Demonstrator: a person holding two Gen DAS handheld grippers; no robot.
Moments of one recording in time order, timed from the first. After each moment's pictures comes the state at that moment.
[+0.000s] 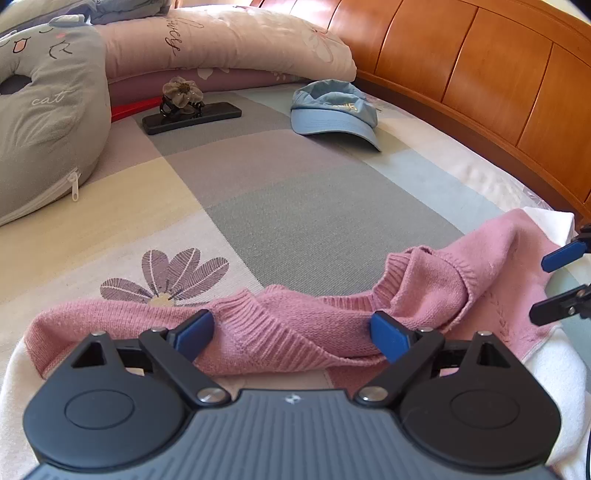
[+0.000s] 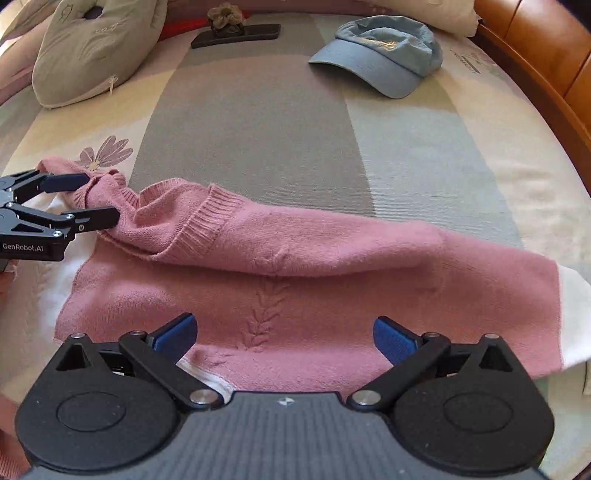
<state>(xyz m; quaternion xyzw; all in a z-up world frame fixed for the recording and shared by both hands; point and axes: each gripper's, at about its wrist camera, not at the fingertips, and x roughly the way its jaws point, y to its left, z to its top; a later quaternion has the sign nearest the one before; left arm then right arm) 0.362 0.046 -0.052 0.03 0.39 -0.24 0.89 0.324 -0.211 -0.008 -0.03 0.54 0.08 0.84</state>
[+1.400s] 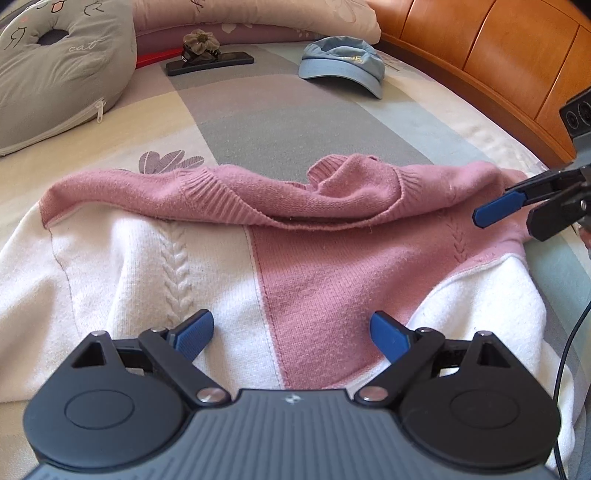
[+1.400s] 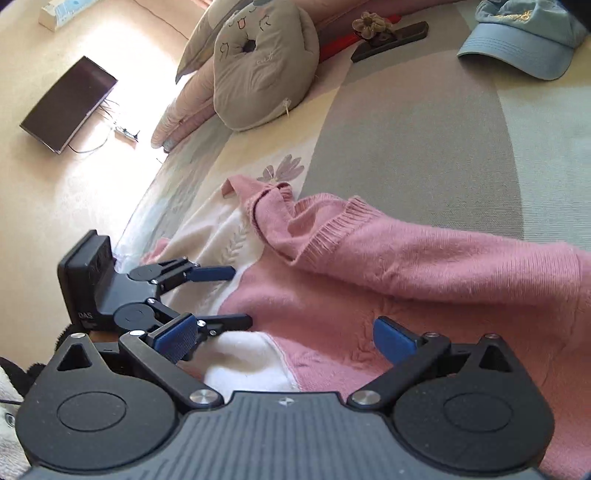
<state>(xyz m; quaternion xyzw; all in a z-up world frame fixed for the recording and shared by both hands) 0.274 0.010 -0.057 0.02 0.46 -0.17 0.87 0.349 -0.259 -0.024 0.13 0.51 0.43 0.74</state>
